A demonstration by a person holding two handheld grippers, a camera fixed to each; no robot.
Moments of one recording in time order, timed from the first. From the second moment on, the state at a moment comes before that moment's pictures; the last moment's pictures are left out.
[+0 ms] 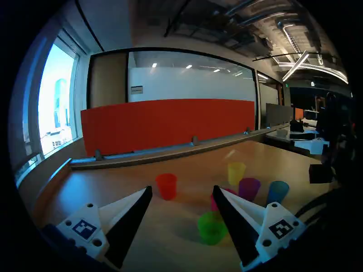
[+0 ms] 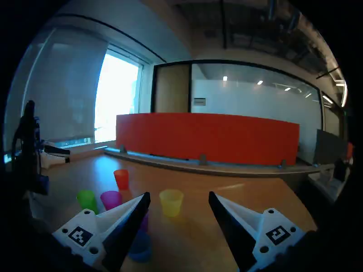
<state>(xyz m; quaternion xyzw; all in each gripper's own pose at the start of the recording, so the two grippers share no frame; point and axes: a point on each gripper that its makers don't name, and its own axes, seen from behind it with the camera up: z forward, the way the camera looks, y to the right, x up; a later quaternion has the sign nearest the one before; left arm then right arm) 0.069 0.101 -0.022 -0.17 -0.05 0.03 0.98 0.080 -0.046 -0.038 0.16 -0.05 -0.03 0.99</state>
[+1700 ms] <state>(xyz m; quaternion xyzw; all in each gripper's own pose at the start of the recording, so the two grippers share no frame) 0.020 0.012 -0.003 0.00 0.04 -0.01 1.00 0.074 0.018 -0.022 -0.04 -0.04 0.00 1.00</state>
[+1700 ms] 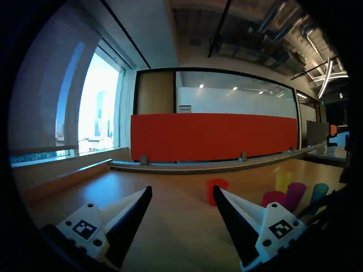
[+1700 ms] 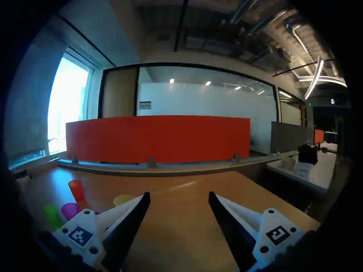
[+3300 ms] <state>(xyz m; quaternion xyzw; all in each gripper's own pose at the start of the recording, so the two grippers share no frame) -0.008 0.003 0.004 0.01 0.02 -0.01 1.00 0.068 0.017 -0.029 -0.04 -0.05 0.00 1.00</state>
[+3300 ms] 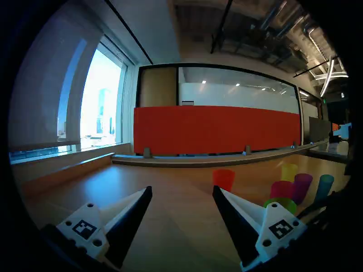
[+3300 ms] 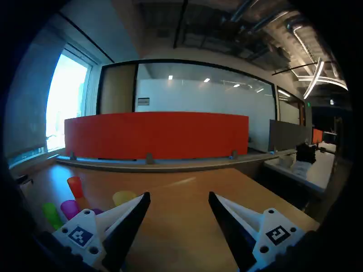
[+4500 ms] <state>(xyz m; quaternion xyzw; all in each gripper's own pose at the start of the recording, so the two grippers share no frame) -0.007 0.002 0.003 0.01 0.02 -0.01 1.00 0.043 -0.011 -0.030 0.01 0.03 -0.04 1.00</state>
